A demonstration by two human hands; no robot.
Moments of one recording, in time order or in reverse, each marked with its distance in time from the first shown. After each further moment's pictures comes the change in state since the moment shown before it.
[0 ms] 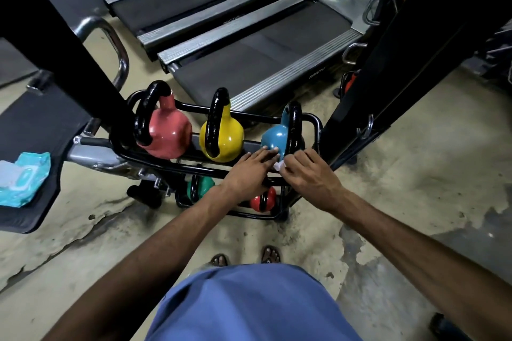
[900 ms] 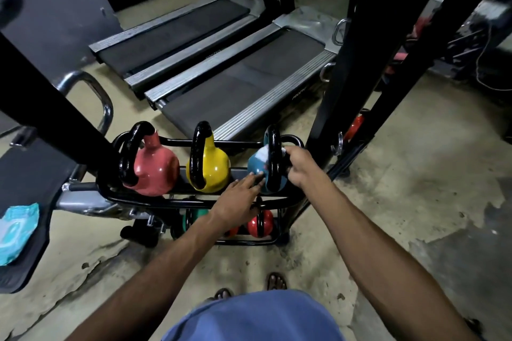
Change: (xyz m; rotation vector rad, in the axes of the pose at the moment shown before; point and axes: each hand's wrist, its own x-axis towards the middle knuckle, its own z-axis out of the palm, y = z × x) left_hand 0.003 -0.003 -0.003 0.041 -0.023 0.044; right_hand 0.067 0.048 0.034 1.908 0.073 1.771
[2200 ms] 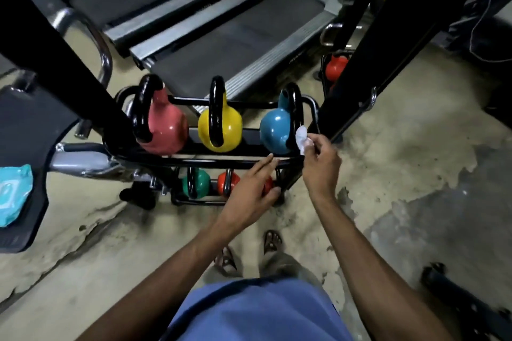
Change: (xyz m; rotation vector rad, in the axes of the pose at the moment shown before) left_hand -0.092 0.023 0.015 -0.629 0.283 0.009; right_hand -0.098 0.090 0.003 -0.691 0.602 -0.724
